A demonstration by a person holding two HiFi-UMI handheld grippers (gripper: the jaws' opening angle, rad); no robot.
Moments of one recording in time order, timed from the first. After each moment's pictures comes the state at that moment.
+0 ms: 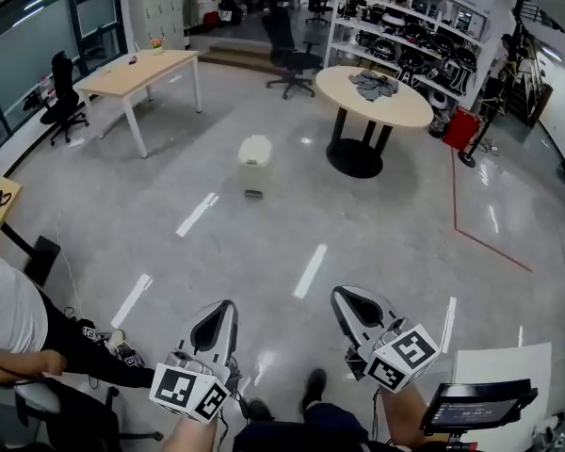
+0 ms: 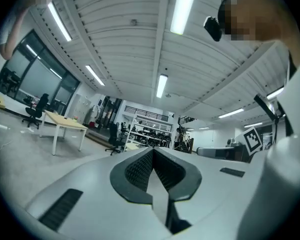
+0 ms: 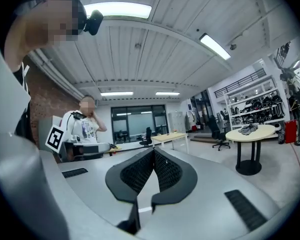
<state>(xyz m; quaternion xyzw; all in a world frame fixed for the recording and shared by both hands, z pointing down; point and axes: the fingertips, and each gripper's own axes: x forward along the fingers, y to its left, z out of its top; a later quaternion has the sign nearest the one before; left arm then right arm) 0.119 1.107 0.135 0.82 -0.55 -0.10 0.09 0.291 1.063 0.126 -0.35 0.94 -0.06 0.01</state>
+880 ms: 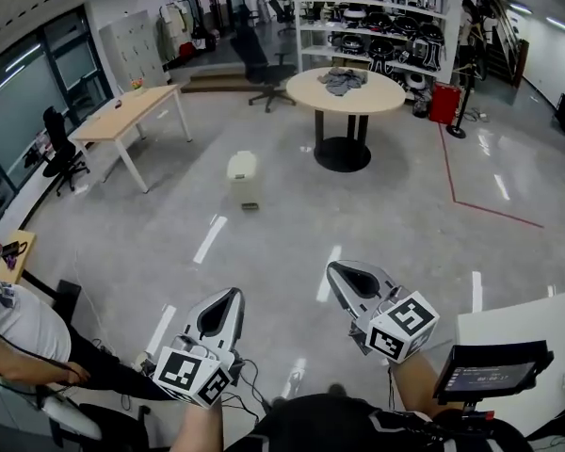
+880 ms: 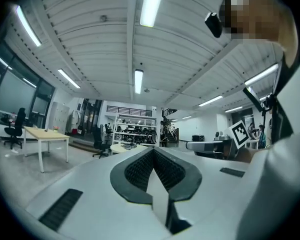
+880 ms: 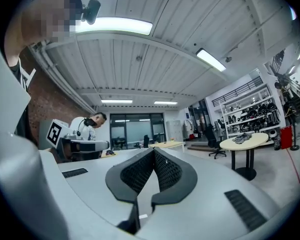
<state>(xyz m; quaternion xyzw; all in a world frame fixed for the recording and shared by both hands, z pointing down) 0.226 1.144 0.079 0.87 -0.49 -0.03 0.03 0.382 1.101 0.083 -0.36 0.93 -0.04 0.04</state>
